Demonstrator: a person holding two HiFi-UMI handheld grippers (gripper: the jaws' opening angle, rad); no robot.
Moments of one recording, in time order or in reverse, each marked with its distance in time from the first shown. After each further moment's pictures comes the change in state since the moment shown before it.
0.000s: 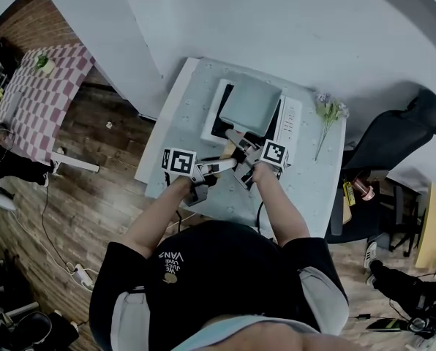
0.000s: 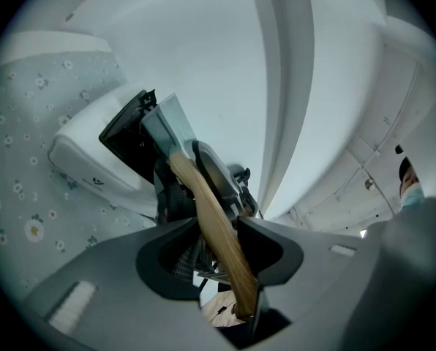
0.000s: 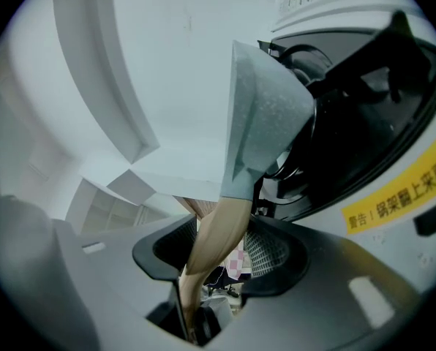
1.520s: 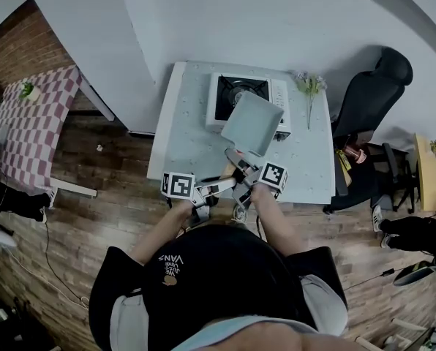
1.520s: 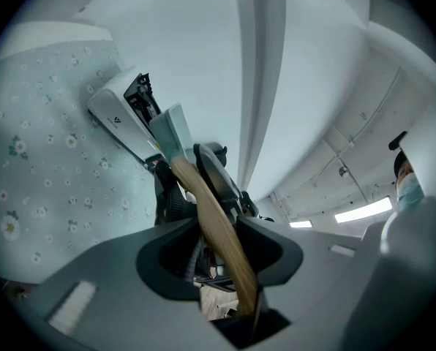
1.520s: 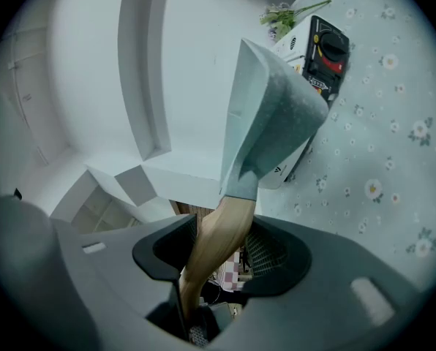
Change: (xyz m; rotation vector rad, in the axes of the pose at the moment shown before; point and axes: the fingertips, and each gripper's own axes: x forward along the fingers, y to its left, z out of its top) left arm -0.083 -0.050 -0.114 0.020 0.114 -0.131; right arm -0.057 0.027 -0.129 -0.049 -0.243 -0.009
